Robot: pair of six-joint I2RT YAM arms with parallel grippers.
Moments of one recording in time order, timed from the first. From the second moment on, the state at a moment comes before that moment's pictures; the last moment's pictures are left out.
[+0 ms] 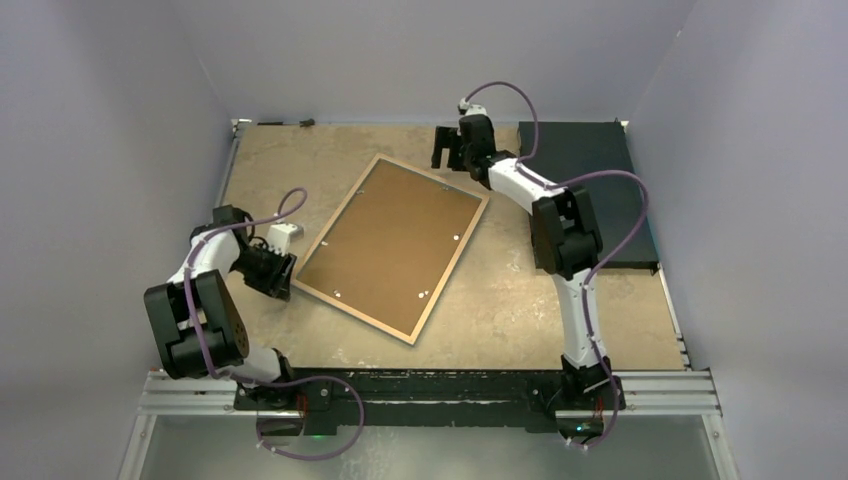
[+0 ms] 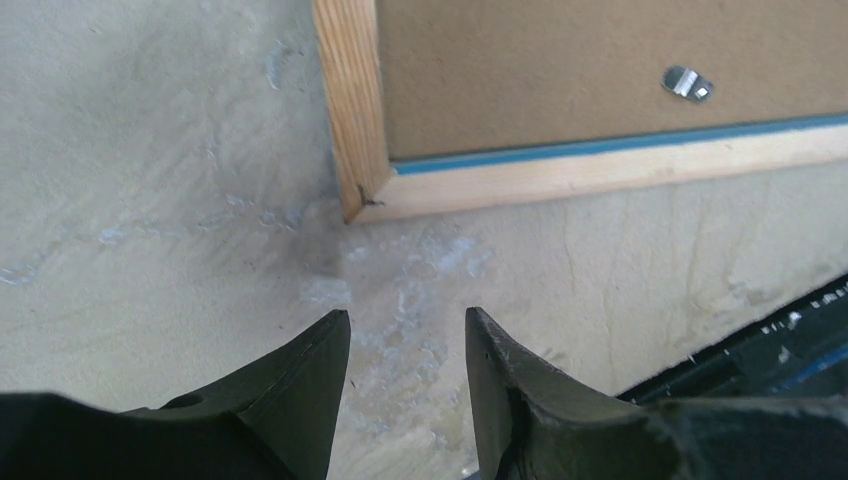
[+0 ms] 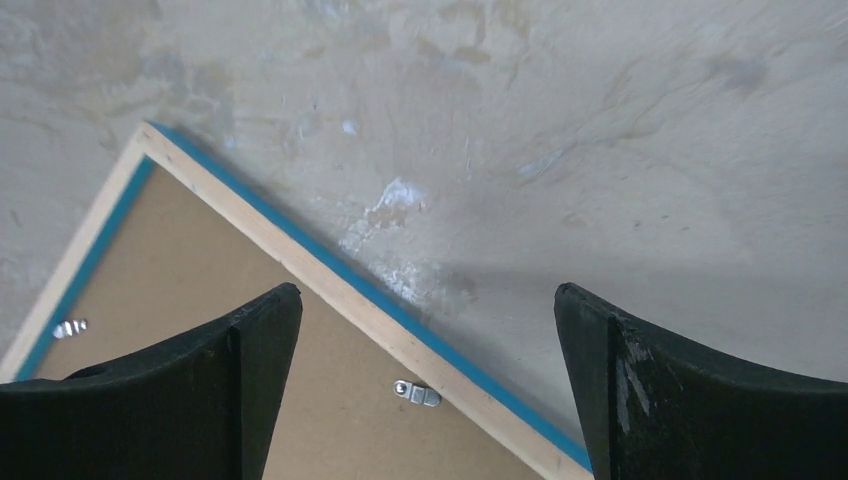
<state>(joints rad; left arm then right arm) 0.34 1.46 0.87 -0.92 0.38 0.78 0.41 2.24 1.80 -0.11 0.08 0.35</state>
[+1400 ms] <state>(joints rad) 0.15 1.82 1.15 -0.47 0.24 0.38 0.62 1.55 0.79 -0.10 0.15 0.76</state>
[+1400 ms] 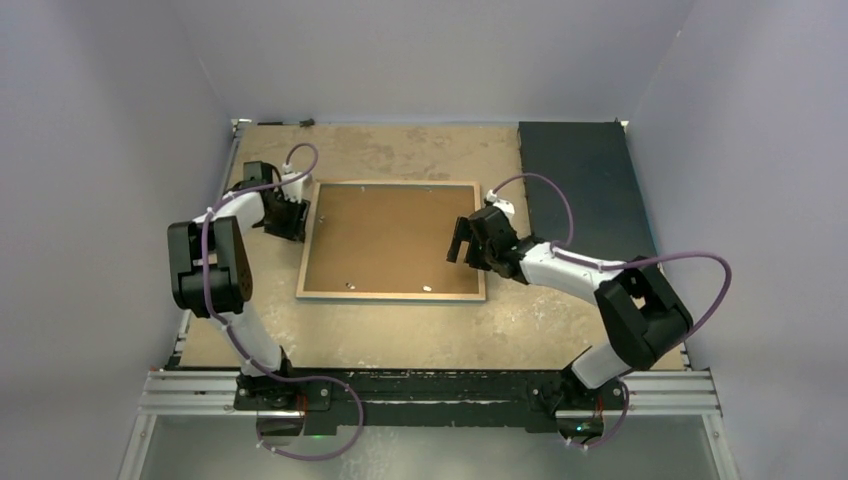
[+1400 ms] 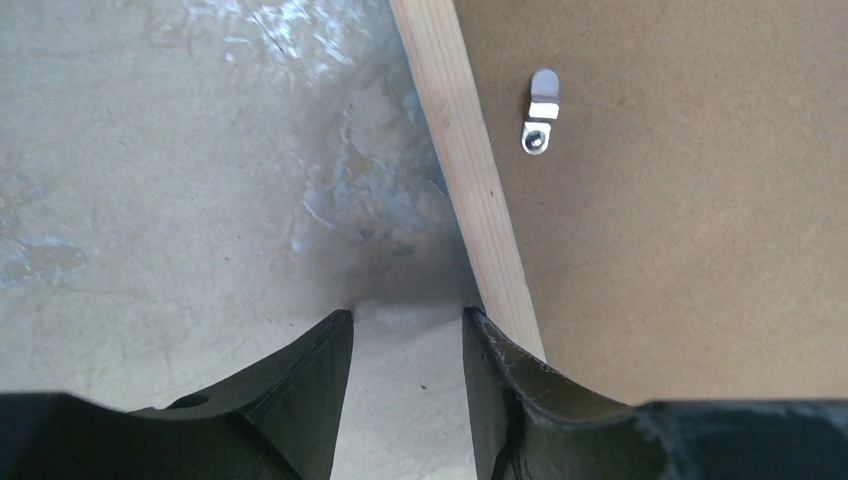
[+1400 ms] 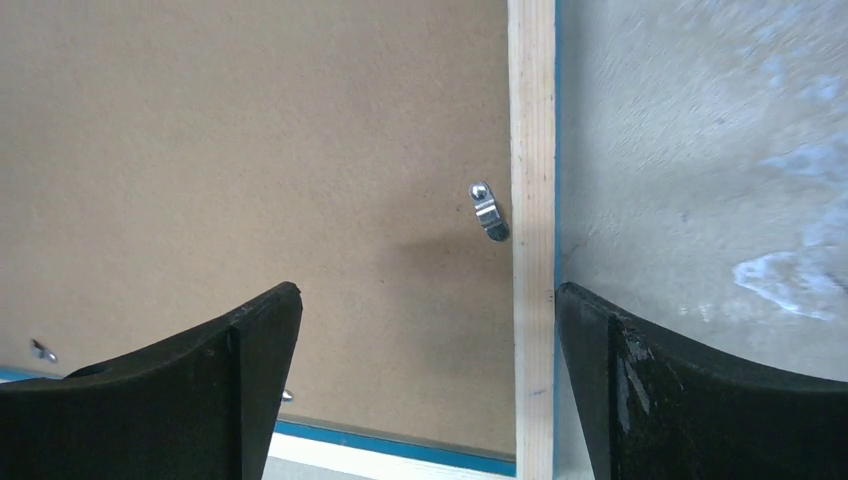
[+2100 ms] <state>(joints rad) 0.16 1.67 1.00 -0.77 0.48 0.64 0.84 1.92 1.33 -0.10 0.06 0.76</state>
